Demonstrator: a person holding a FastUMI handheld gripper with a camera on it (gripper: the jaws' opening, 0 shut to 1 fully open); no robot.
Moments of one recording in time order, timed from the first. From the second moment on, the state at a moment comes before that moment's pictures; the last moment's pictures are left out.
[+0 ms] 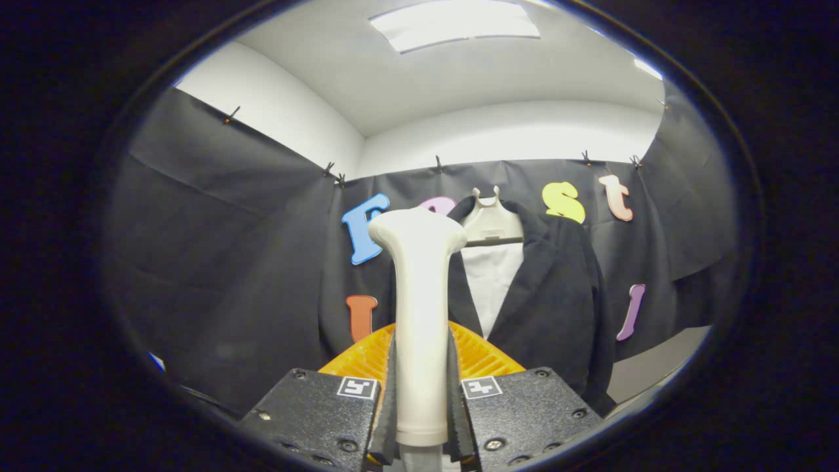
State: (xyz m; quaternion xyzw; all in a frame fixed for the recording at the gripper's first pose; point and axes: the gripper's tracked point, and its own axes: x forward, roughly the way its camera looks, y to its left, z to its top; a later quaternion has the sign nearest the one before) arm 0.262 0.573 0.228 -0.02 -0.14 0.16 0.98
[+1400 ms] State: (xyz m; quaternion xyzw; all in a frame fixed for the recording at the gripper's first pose) arm 0.375 0.557 0.164 -0.08 -0.08 0.12 0.99
